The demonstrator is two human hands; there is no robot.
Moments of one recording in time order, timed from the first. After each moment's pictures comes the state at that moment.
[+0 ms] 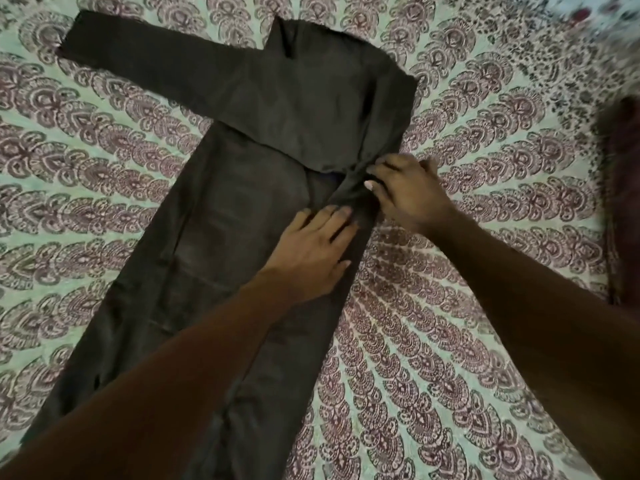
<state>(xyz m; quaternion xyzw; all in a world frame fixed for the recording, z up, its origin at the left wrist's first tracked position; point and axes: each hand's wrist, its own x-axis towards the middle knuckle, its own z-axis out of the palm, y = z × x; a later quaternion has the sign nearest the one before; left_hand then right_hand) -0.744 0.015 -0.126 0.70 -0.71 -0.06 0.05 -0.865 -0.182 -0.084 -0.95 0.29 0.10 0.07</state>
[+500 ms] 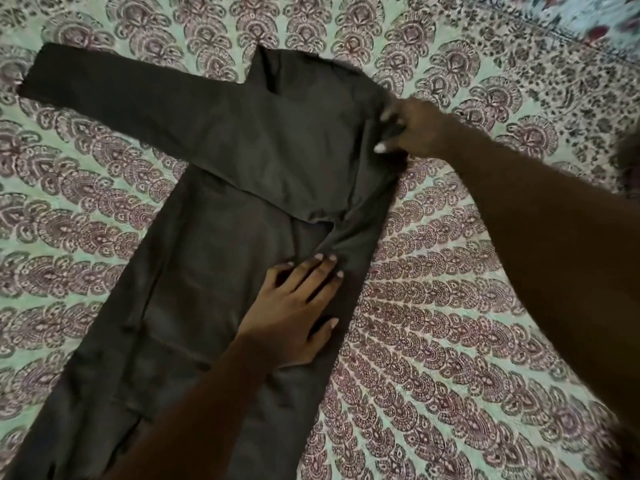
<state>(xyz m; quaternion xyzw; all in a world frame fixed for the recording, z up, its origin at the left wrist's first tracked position) -0.735 0.012 -0.154 0.71 -0.69 -0.12 0.08 -0.777 -0.353 -0.078 -0.87 0.39 0.13 0.26</state>
